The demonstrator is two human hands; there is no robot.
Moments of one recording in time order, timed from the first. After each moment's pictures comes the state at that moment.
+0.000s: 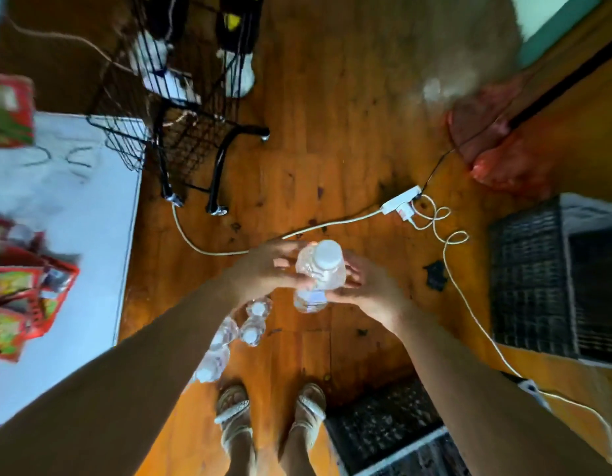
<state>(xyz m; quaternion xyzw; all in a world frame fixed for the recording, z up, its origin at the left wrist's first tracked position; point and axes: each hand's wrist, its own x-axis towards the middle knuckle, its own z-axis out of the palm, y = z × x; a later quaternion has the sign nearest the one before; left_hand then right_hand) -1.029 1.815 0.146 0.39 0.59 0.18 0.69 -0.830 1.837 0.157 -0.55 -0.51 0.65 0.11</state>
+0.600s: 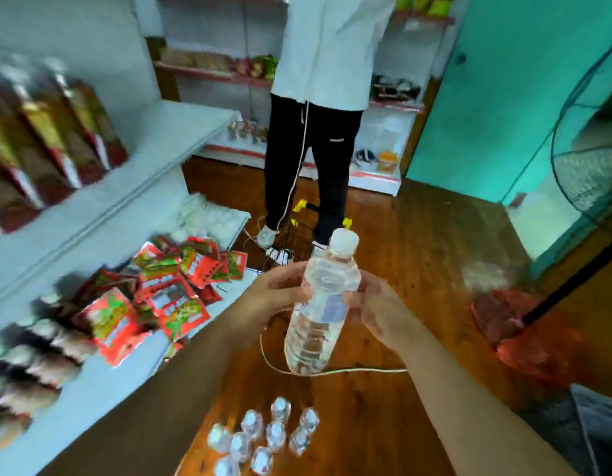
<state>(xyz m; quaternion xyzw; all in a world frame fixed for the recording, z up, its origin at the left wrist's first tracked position) -1.115 1.668 0.511 0.43 0.53 0.50 0.53 -0.936 1.758 0.502 -0.30 -0.59 0.71 0.24</state>
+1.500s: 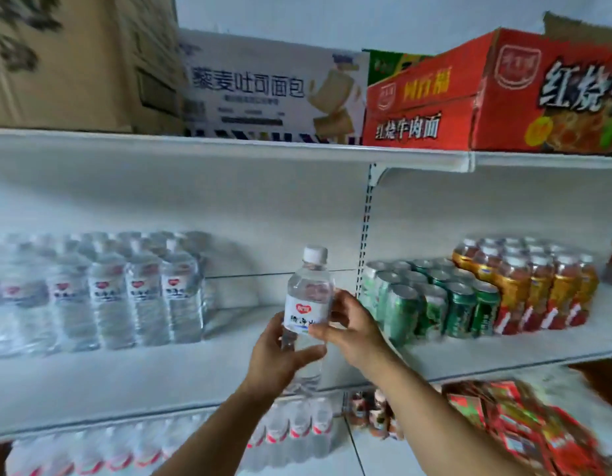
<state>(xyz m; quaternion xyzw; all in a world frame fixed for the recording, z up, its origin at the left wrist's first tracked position) -1.214 1.123 0.618 0.06 0.72 0.68 -0.10 -1.247 1.263 0.641 0.16 -0.73 0.66 0.05</state>
